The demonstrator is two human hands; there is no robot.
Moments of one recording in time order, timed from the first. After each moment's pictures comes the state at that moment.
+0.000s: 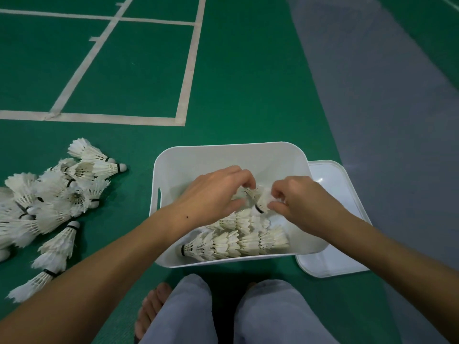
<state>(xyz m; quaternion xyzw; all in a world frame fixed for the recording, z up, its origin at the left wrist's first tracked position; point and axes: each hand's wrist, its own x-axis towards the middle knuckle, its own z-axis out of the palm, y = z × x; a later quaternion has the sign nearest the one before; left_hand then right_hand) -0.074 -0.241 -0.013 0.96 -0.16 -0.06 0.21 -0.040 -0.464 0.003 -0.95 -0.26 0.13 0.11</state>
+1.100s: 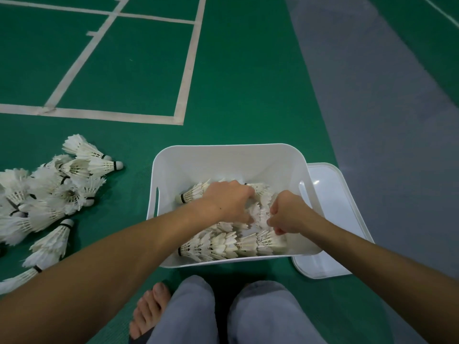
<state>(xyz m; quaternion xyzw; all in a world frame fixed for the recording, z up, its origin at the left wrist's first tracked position) -0.039 -0.274 -0.064 0.97 -0.13 -0.19 0.10 -0.027 -0.448 -0.051 -0.94 -0.06 0.31 0.11</state>
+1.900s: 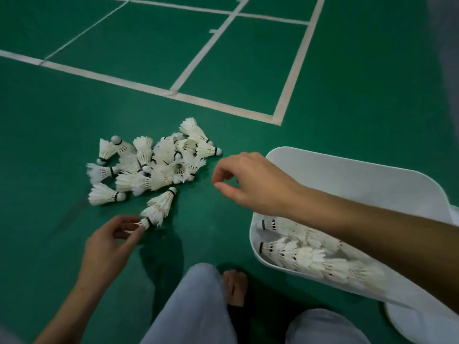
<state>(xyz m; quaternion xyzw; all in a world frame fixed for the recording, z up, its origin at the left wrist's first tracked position) -0.349 -0.013 -0.076 0.82 0.45 0.10 0.34 -0.076 -0.211 0.028 -0.77 -0.57 0.14 0.24</state>
